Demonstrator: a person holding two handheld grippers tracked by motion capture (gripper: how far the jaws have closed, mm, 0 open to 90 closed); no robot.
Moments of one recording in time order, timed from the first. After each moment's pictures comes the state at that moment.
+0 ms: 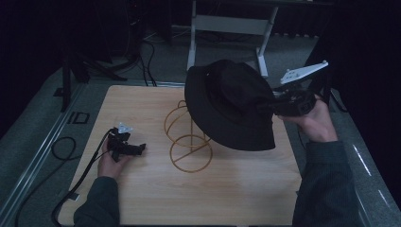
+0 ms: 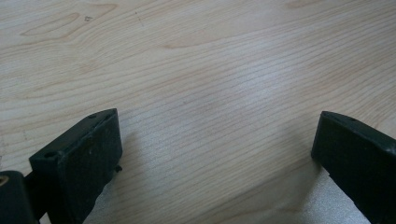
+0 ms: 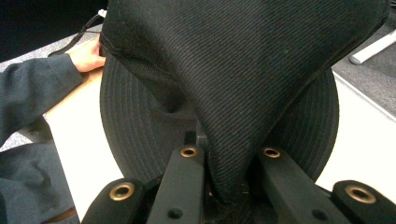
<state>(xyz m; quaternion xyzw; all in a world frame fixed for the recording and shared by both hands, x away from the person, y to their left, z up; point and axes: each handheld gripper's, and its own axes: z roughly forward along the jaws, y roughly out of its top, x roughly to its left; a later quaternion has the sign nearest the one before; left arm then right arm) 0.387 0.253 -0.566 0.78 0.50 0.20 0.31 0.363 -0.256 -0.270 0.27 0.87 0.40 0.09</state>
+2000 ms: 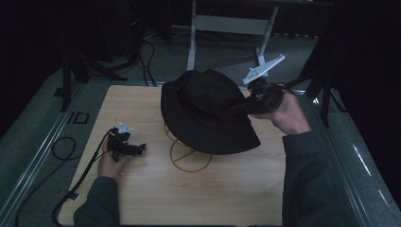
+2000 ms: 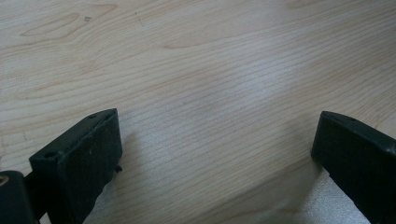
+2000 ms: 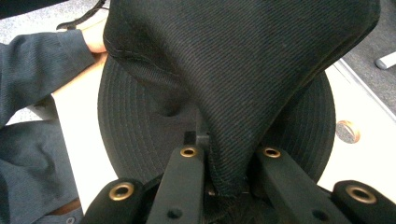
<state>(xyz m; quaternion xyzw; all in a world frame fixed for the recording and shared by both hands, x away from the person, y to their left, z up) 0.387 0.253 -0.566 0.78 0.50 0.20 0.31 0.371 -0.183 -0.268 0.21 0.91 0.34 0.08</state>
